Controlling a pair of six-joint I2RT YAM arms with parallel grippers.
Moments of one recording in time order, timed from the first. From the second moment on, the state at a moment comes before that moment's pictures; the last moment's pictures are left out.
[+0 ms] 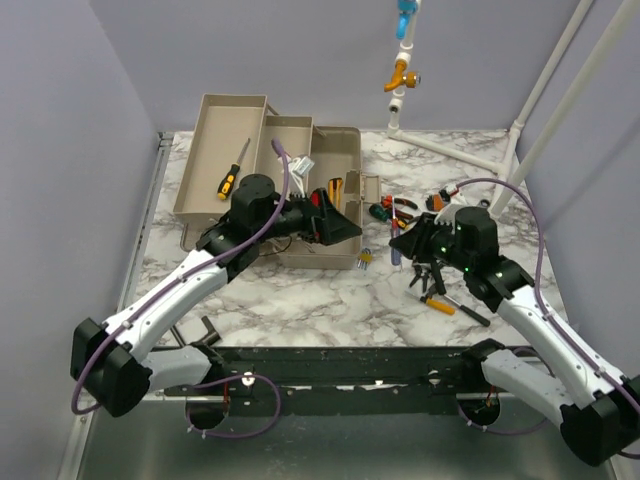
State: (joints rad) left arm -0.62 1.15 1.00 -0.04 0.56 -0.72; right arm 0.43 0.94 0.74 -0.30 -0.16 0.53
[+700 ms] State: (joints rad) left arm -0.79 1.43 1.13 0.13 0.46 -0.78; right arm 0.43 0.77 0.69 -0.05 -0.58 0.60
